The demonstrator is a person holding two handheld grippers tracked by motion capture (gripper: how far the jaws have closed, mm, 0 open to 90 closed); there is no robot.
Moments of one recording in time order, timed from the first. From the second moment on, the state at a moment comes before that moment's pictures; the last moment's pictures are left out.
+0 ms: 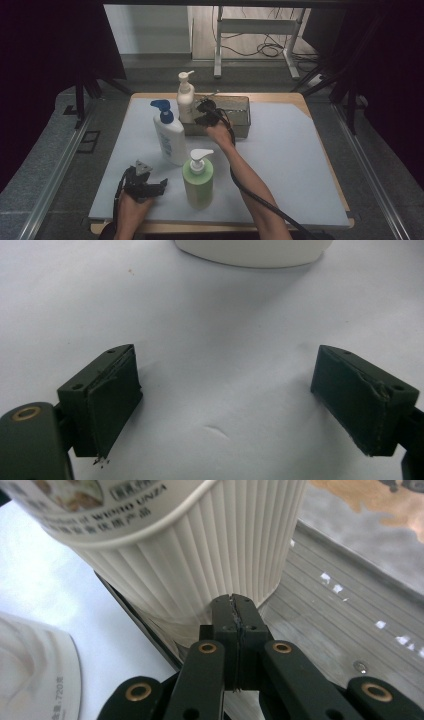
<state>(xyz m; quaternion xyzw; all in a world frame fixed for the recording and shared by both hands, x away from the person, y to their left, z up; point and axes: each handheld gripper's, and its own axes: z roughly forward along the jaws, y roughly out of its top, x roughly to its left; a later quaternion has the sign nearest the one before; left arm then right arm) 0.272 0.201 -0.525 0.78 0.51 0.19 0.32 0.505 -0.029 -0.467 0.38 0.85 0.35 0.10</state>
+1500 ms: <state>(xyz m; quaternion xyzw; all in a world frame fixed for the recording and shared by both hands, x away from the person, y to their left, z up) 0.272 0.201 -0.525 0.78 0.51 0.19 0.32 0.470 -0.070 -0.435 0.35 0.84 0.40 0.12</state>
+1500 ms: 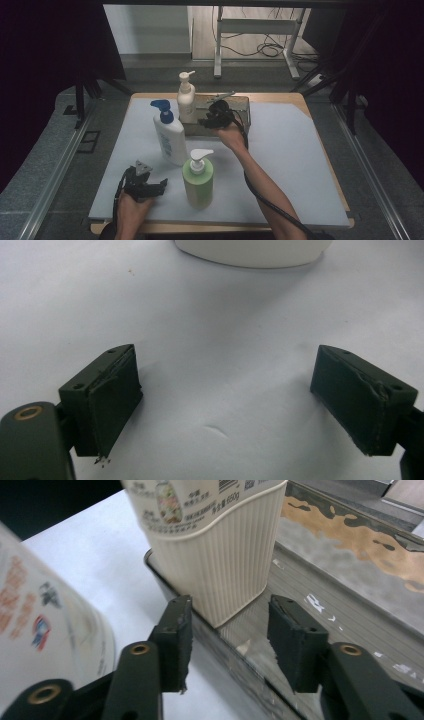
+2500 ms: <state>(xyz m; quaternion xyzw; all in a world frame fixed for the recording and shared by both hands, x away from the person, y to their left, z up) 0.272 0.201 -0.525 0.78 0.51 0.19 0.32 0.407 -0.115 -0.420 0.28 0.86 0.40 0.13</state>
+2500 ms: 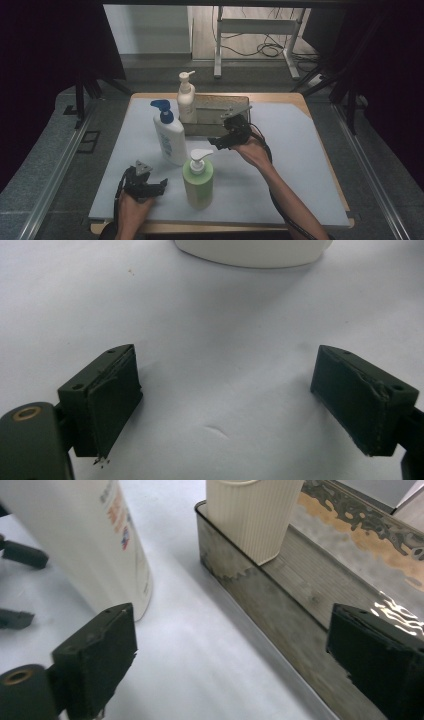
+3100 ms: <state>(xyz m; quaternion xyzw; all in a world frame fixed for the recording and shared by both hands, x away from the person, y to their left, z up) 0.272 0.201 -0.525 0.78 0.51 0.19 0.32 0.373 -0.151 -0.425 0.24 0.87 0.42 0.13</state>
